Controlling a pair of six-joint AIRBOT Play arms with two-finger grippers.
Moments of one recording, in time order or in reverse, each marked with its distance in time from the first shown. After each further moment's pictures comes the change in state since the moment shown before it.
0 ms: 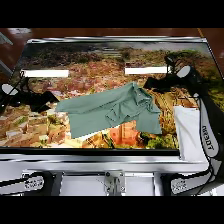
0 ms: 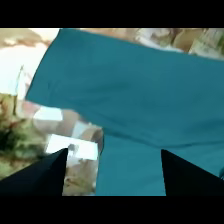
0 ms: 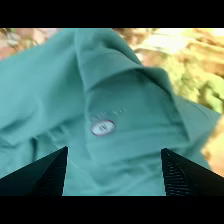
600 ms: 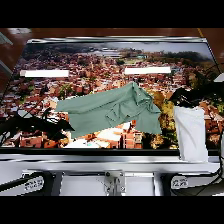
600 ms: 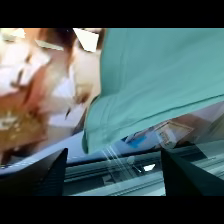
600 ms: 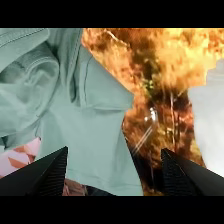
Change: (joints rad) left arm -0.050 0.070 -0.451 -0.249 -0.063 0.169; right arm -0.312 0.047 -0.067 0.011 0.303 -0.050
